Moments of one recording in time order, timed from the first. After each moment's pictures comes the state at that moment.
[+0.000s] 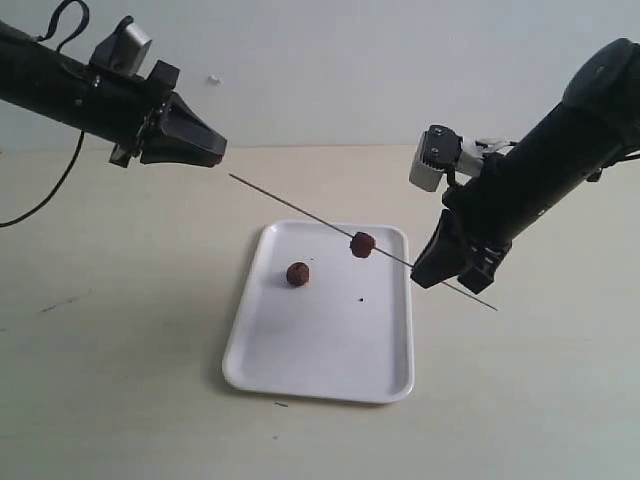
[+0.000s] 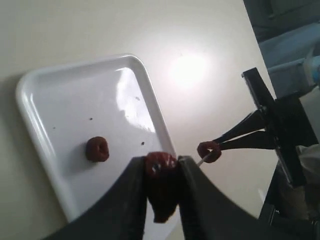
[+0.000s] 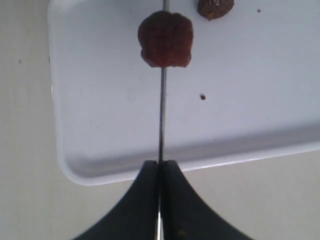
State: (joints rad) left arm -0.09 2.11 -1.63 -1.10 1.21 0.72; right arm 0.04 1.92 -1.21 0.71 0.97 -1.46
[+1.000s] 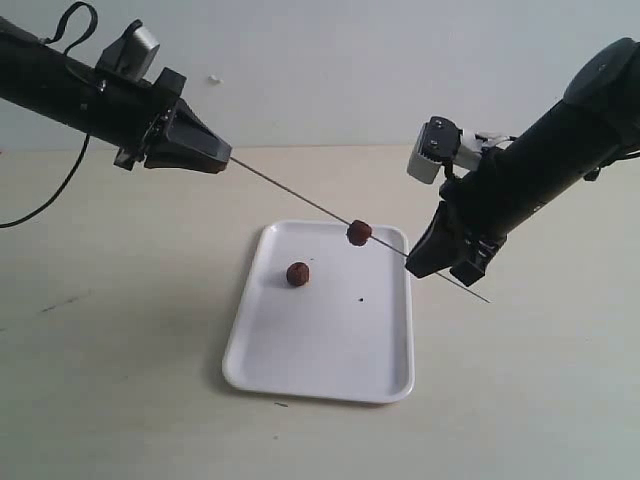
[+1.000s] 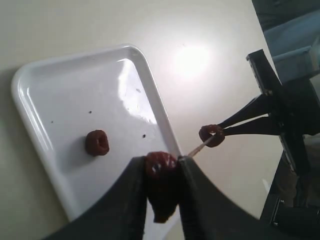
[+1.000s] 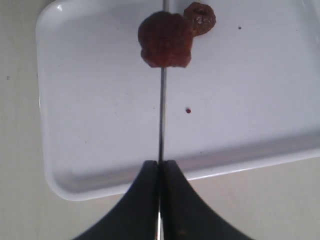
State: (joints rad) left arm -0.10 2.11 -1.63 -1.07 1.22 0.72; right arm 0.04 1.92 -1.21 0.75 0.94 -1.48
